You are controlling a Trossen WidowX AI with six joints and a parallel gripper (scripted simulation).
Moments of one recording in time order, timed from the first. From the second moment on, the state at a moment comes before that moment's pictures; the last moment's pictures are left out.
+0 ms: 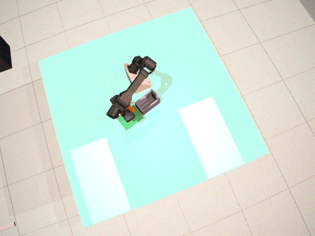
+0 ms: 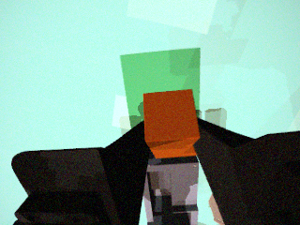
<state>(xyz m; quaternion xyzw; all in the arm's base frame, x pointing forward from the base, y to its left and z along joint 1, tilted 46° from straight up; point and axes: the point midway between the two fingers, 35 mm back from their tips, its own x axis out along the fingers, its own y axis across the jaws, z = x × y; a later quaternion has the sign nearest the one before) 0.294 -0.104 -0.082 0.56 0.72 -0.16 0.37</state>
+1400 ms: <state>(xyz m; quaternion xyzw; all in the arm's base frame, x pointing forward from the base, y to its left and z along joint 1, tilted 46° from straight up) 0.288 -0.058 -0.128 0.56 0.73 -0.16 0.37</state>
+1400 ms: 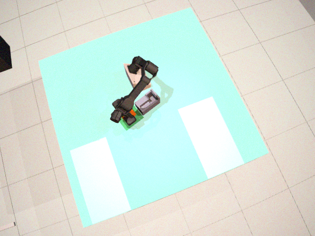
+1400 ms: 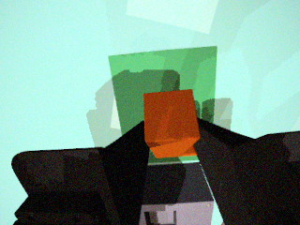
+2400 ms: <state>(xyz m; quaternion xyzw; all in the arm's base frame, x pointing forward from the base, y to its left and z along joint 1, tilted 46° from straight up) 0.285 -0.056 -0.129 0.56 0.73 -0.16 0.37</state>
